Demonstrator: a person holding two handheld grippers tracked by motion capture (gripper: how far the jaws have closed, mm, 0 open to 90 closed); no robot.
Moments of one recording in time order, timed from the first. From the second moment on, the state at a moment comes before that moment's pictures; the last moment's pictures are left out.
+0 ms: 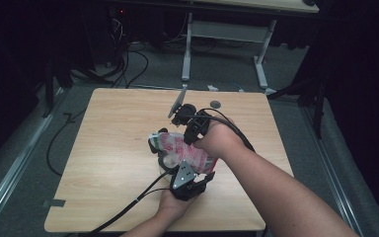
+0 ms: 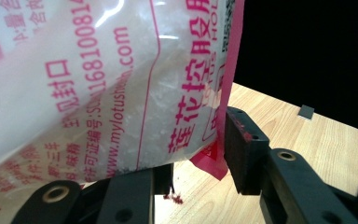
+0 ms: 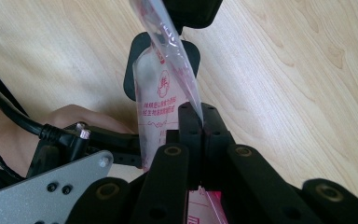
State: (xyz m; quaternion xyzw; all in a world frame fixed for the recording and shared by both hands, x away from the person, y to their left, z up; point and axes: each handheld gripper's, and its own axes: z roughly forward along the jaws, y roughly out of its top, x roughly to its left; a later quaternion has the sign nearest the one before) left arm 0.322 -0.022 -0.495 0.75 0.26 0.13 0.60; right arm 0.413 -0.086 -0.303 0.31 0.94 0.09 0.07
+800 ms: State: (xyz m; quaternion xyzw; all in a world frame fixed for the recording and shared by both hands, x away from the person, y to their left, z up) left arm 0.322 -0.022 -0.495 0.74 0.26 0.13 0.60; right arm 0.413 -0.086 -0.303 0.31 0.95 0.09 0.07
